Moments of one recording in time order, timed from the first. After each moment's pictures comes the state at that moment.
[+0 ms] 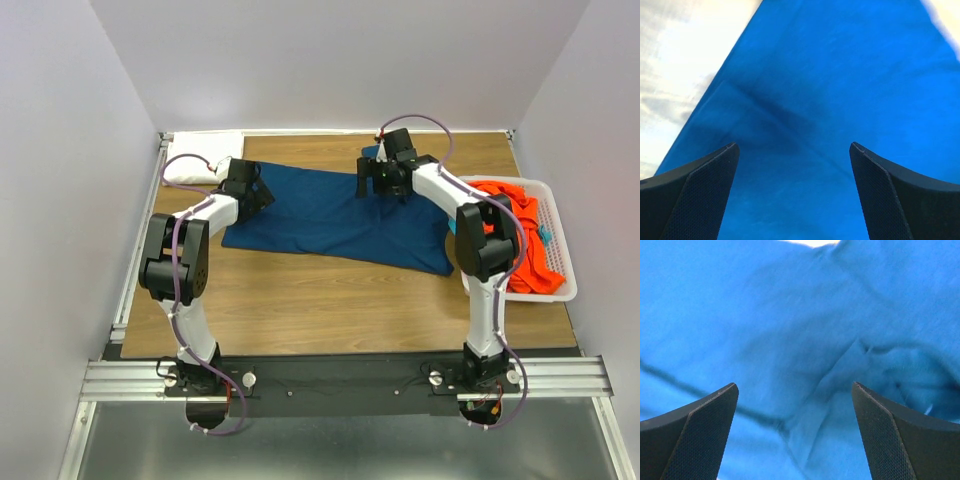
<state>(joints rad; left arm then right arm) -0.18 1.87 1.20 -0.17 -0.21 -0.70 0.35 2.12 1.67 -0.44 -0.12 0.22</state>
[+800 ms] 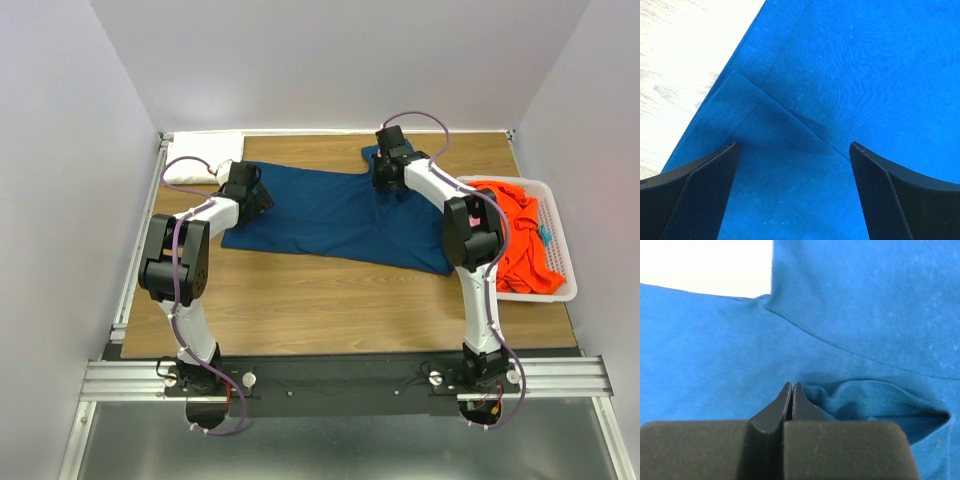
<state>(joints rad) -0.18 1.87 1.15 -0.16 -0.23 -0.69 0.35 2.29 1.86 -0.47 0.09 0.27</state>
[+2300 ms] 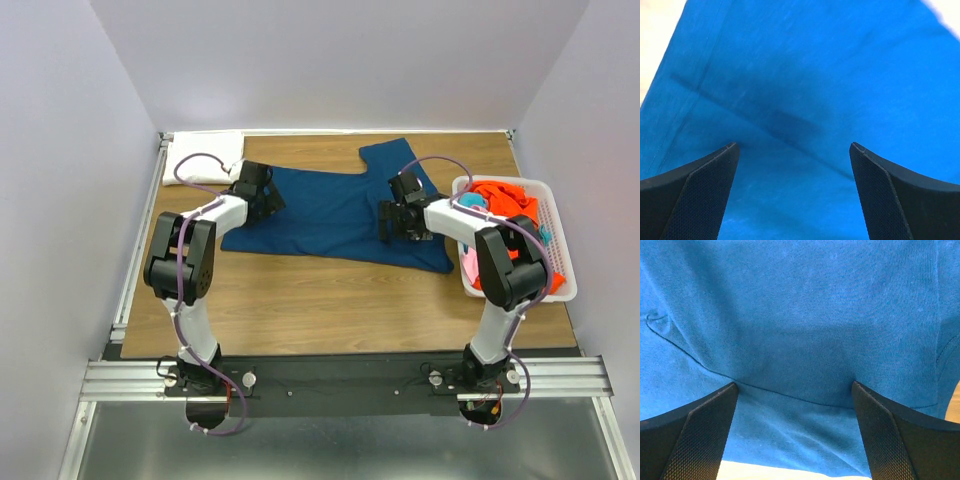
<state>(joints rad) -0.25 1.89 1.22 -0.20 -0.20 -0.68 0.40 1.85 1.18 -0.44 0.19 0.36</state>
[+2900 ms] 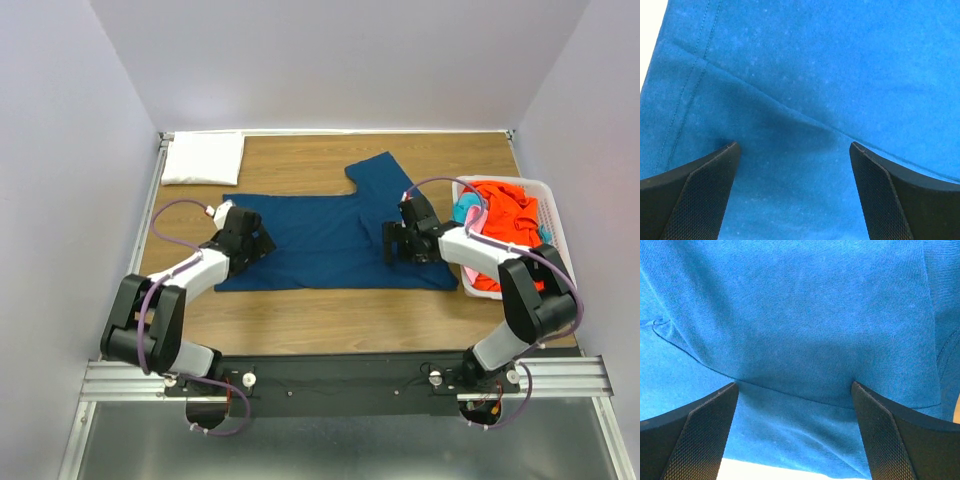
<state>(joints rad) -0.29 1.45 0.69 -0.13 -0.20 -0.76 0.43 1.61 0.88 -0.32 0.11 0.35</state>
